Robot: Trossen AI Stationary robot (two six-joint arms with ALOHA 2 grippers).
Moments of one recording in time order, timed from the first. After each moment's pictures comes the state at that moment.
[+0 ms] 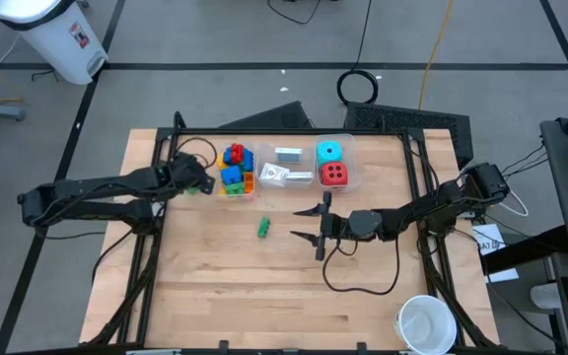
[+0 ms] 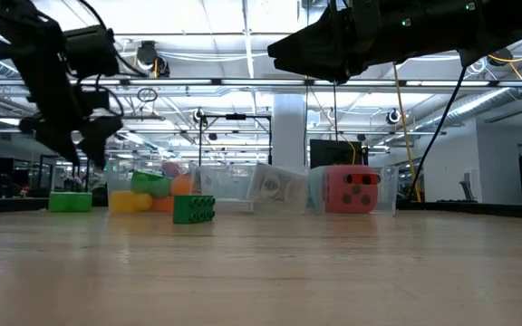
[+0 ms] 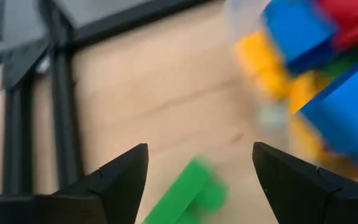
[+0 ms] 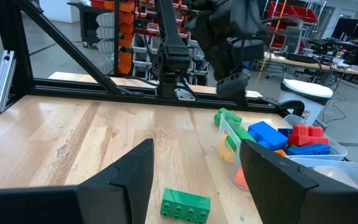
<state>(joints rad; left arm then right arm) 0.39 0.91 0.47 -0.61 -0.58 -0.66 0.24 1.56 0.66 0.83 0.39 -0.09</state>
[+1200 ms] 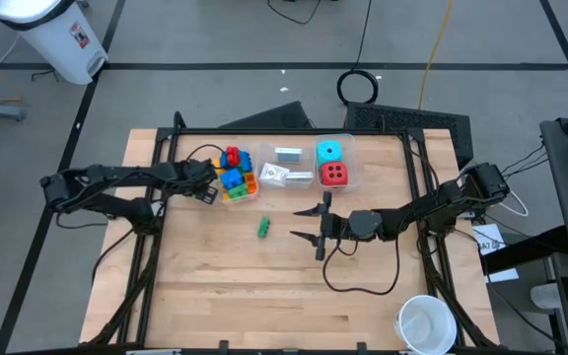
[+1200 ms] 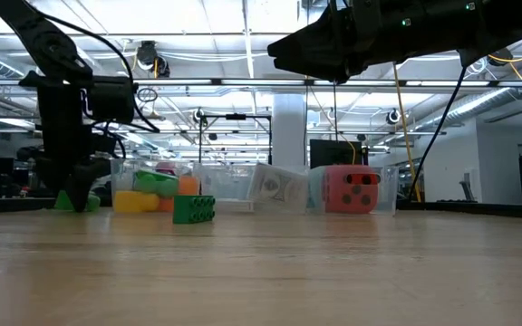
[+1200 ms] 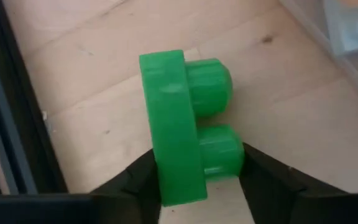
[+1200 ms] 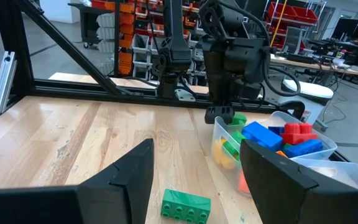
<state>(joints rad) 0.52 1.25 0.46 -0.62 -0.33 -0.61 0.24 1.56 0.66 0.84 0.39 -0.09</state>
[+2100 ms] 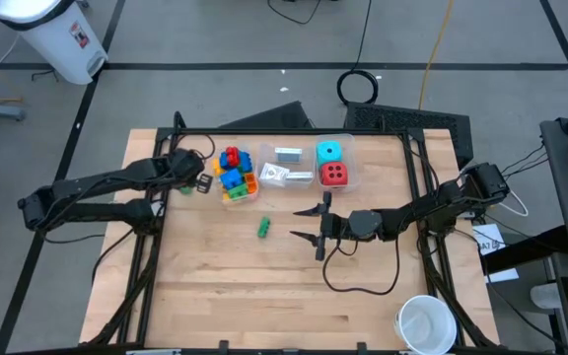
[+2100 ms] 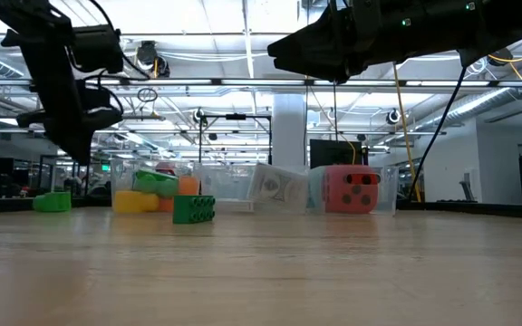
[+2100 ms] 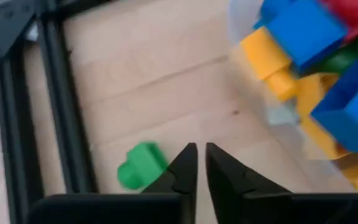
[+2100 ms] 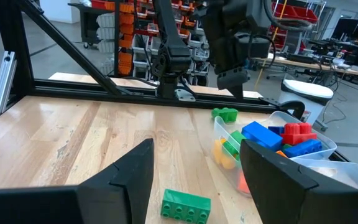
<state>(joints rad) 0.49 0.93 0.56 -0.78 -0.41 -0.63 0.24 1.56 0.66 0.84 0.39 -0.09</state>
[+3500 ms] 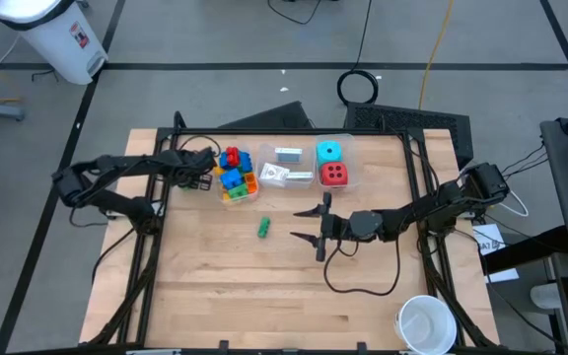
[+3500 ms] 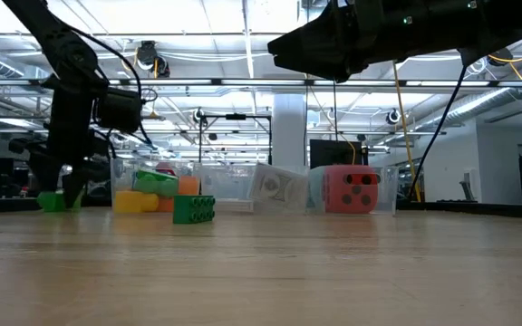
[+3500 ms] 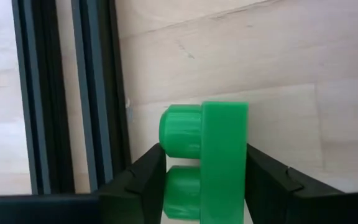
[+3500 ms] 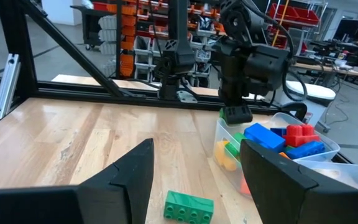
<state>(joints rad) 0.67 1.35 0.56 -0.75 -0.42 -0.74 0.25 1.56 0.66 0.84 0.39 -0.09</state>
